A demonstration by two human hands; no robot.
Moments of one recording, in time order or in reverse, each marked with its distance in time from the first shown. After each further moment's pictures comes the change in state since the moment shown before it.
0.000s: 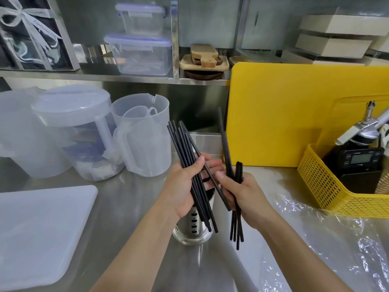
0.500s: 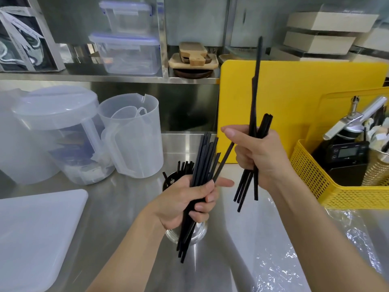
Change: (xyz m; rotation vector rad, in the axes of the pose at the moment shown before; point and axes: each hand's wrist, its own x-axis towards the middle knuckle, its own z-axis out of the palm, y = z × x) left_hand -0.013 -0.005 -0.007 0.121 -0.445 -0.329; right_hand 0.015 -0.066 -0.027 0.068 0.208 -0.190
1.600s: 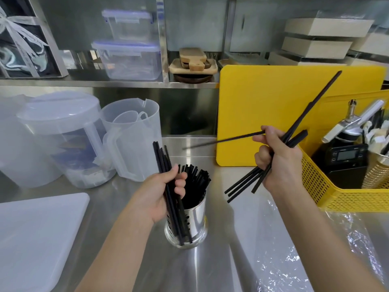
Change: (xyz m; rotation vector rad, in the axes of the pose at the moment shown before) left_hand -0.002 0.020 -0.018 -0.361 0.634 0.043; right_hand 0.006 0.020 -0.026 0.425 0.358 -0.076
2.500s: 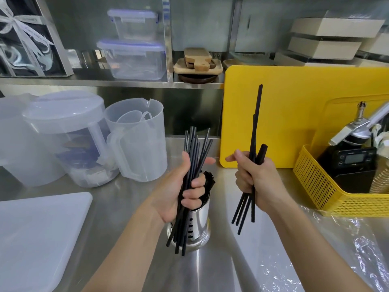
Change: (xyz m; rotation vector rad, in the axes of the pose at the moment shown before) left_hand 0.001 -0.006 0.011 0.167 -0.411 0.003; right_hand -0.015 0.027 -0.002 -0.354 -0.381 0.244
